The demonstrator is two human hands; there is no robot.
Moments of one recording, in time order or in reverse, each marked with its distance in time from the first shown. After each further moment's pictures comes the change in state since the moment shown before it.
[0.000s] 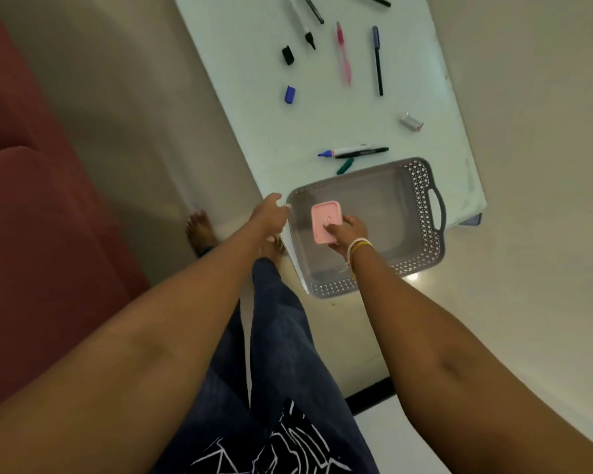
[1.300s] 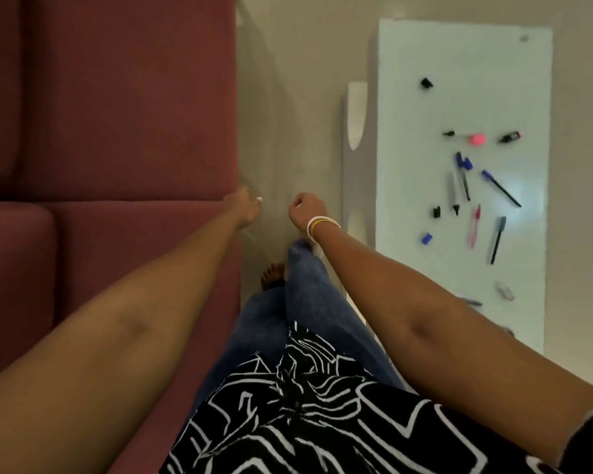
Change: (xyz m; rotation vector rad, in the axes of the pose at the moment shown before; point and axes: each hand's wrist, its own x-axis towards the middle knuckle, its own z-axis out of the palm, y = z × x) left_hand -0.051 -0.079 -0.440 0.033 0.455 -0.085; right_hand -0.198 -0.198 0.426 -1.112 -0.285 -0.686
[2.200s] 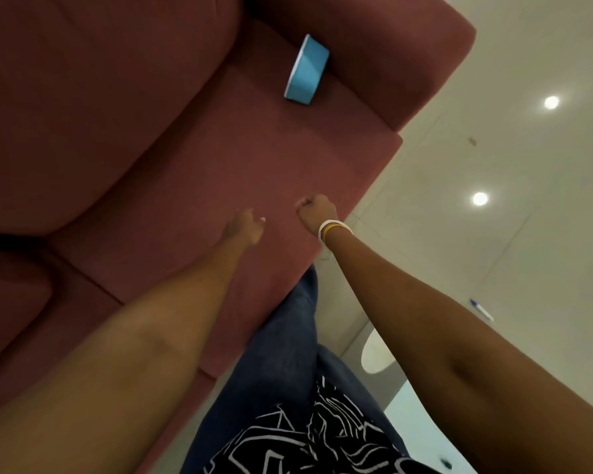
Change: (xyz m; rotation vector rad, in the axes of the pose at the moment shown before) left_hand 0.305 0.037 -0.292 -0.486 0.283 -0.399; right_hand 0.328 -0.436 -0.080 -0.316 -0.247 -0.330
